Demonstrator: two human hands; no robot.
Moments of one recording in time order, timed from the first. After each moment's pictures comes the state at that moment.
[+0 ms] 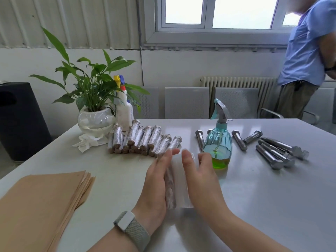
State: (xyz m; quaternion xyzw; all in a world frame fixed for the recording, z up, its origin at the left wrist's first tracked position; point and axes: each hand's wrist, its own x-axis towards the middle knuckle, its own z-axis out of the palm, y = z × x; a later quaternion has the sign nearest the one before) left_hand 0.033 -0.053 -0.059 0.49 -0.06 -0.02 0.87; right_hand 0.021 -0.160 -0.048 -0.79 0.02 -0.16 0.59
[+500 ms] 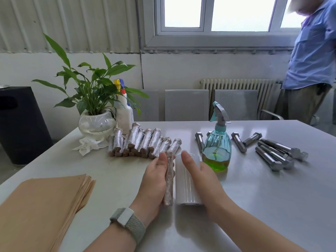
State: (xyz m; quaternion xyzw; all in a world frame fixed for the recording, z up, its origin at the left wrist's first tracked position) left_hand 0.049 -0.047 -0.061 0.59 -0.06 0.03 0.80; right_hand 0.038 -0.173 -0.051 -0.73 0.00 -0.04 0.68
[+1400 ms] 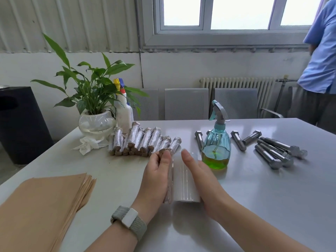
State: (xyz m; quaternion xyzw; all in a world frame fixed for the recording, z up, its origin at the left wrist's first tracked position) left_hand 0.047 -0.048 -0.061 0.66 -0.06 0.12 0.74; right_hand 0.037 -0.171 -0.049 -0.70 -0.01 0.01 0.71
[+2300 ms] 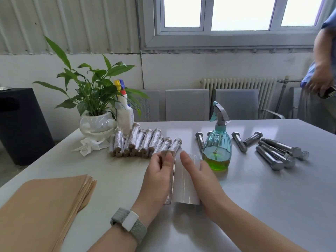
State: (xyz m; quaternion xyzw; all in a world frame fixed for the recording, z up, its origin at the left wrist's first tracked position) left_hand 0.047 -0.050 -0.062 0.67 -0.08 0.14 0.73; right_hand 0.038 -0.169 -0.050 -0.71 0.01 -0.03 0.70
